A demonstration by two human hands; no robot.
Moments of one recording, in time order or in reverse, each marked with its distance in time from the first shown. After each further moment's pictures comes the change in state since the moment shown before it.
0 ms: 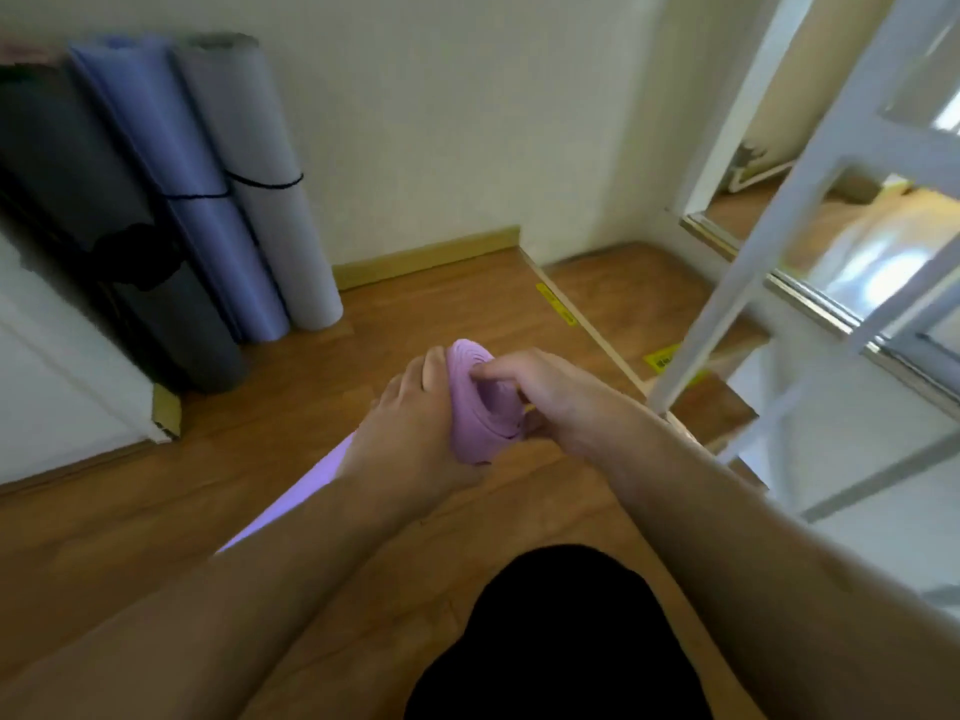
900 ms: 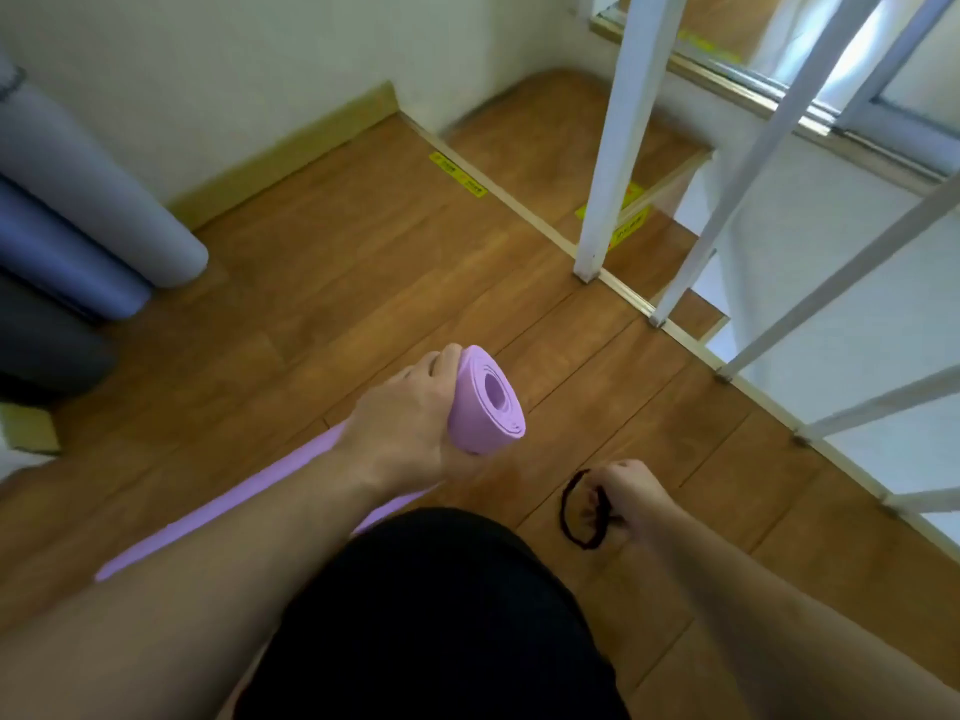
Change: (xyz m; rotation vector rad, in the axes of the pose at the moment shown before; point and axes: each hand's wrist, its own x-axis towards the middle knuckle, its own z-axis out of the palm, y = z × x) left_hand 0.039 0.052 0.151 0.085 -0.357 0.299; right_hand 0.026 0.348 -0.104 0.263 0.302 0.593
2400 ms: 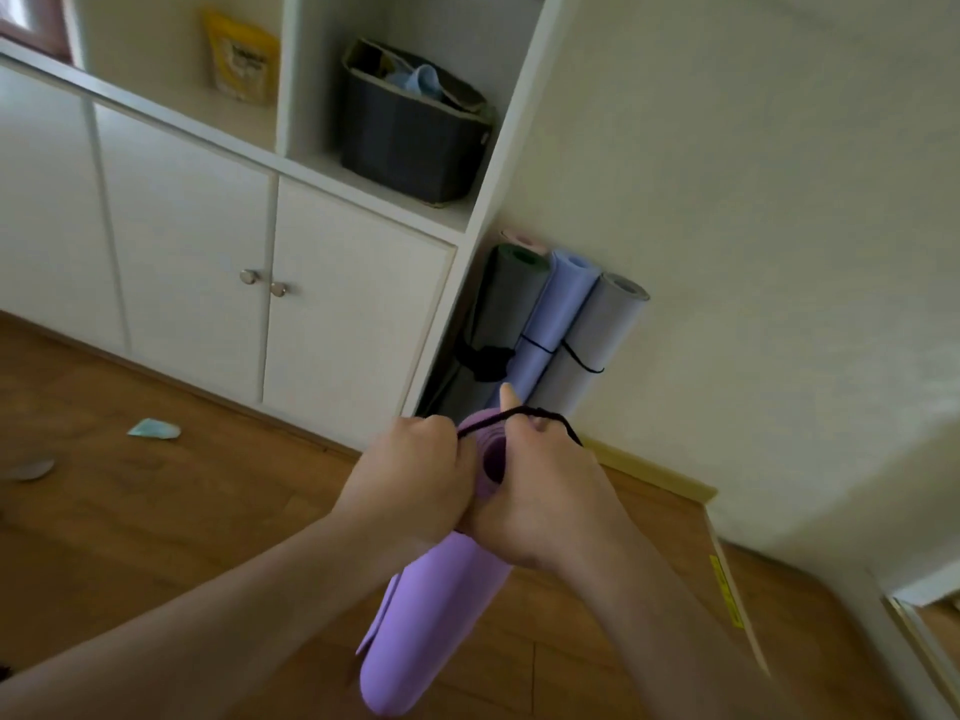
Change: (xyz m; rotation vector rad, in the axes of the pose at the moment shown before) left_hand -0.426 -0.170 -0.248 -0.374 0.811 -0.862; right_hand -0.539 -0.161 0.413 -1.414 -0.077 -1.581
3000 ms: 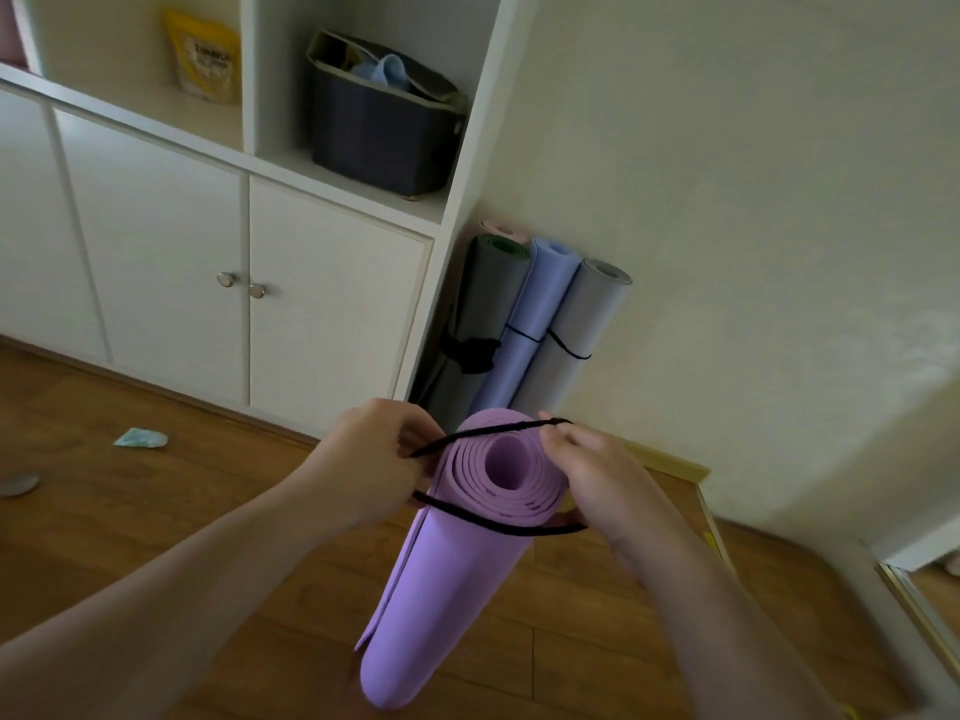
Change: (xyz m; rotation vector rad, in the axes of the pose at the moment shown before) left_hand 0.009 -0.027 0.003 -0.410 -0.132 -0.008; right_hand -0.007 0.073 -0.002 0.729 0.025 0.260
